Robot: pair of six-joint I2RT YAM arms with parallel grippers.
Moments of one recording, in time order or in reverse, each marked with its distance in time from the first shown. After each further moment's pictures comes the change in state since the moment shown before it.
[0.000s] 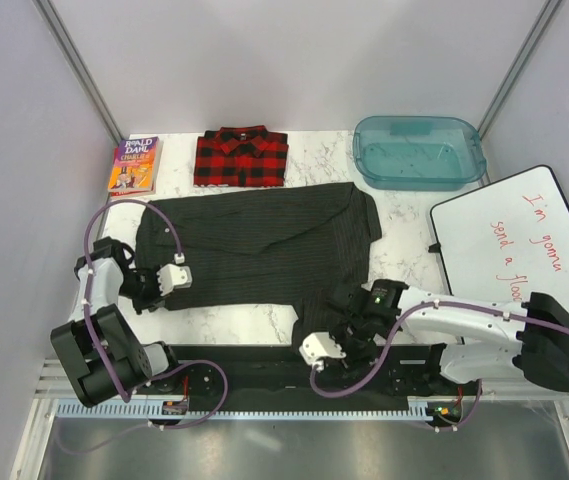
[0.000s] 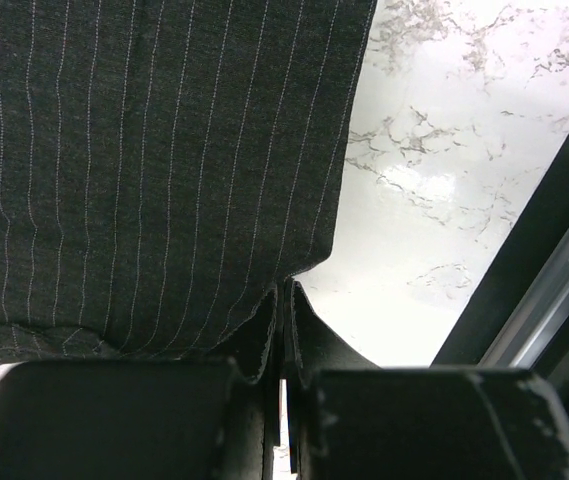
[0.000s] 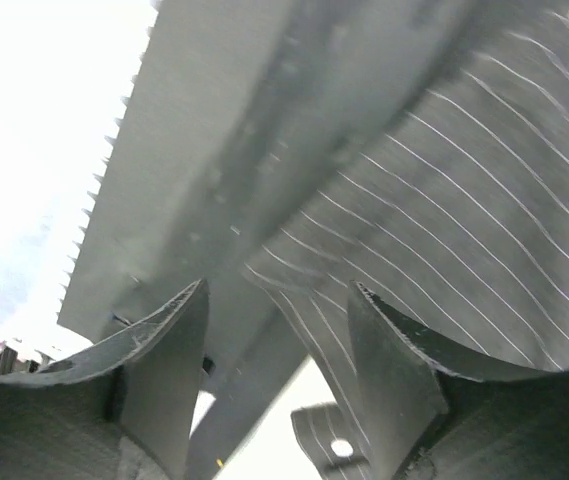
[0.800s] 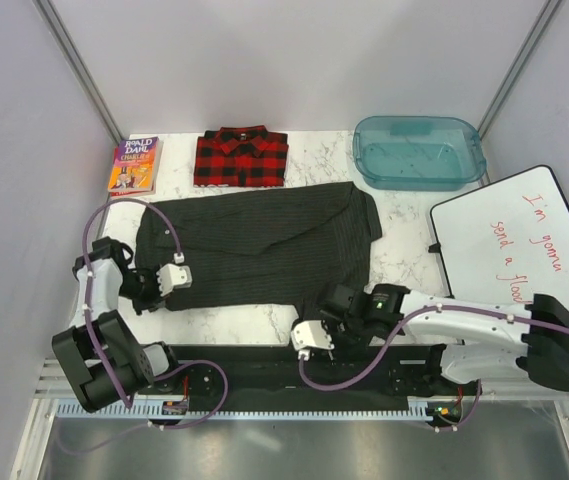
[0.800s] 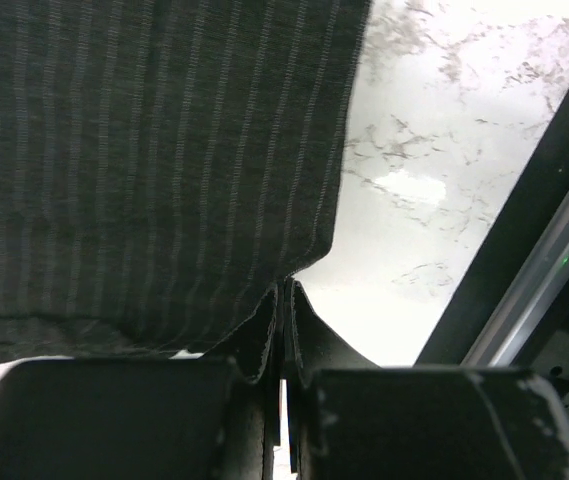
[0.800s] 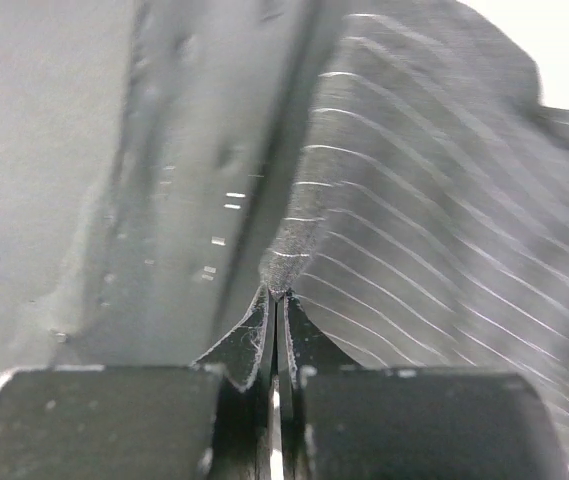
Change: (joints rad) left arm 0.000 -0.043 -0.016 -0.035 0.010 0.000; right arm 0.087 0.001 -0.052 0.187 0.216 0.221
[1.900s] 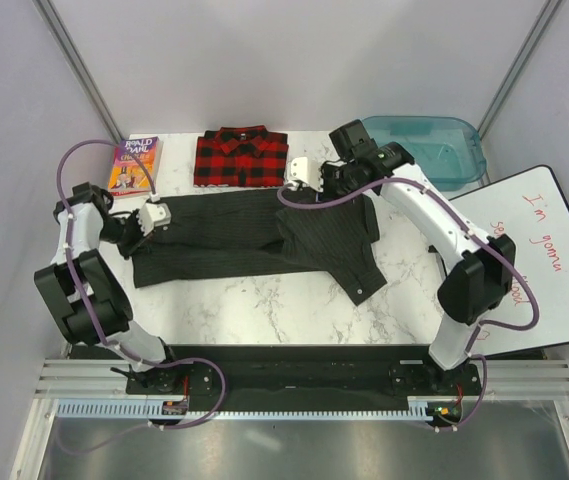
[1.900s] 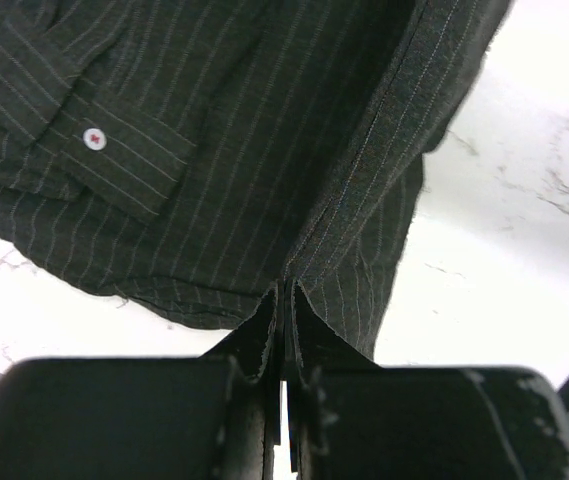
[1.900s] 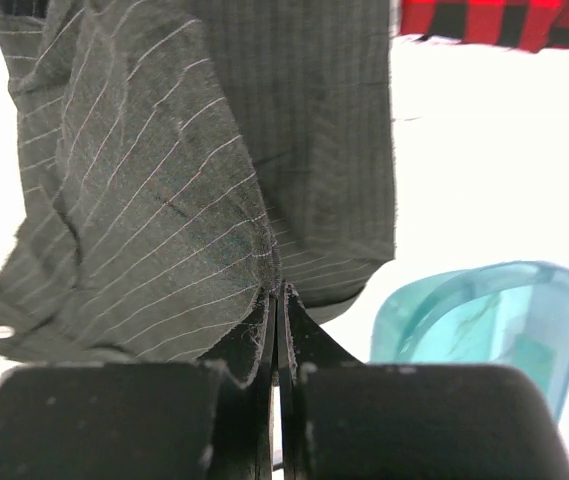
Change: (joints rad) left arm -0.010 0.373 0.500 -0.013 0.099 -0.169; right arm -0.663 0.485 0.990 -0.212 0.001 -0.341
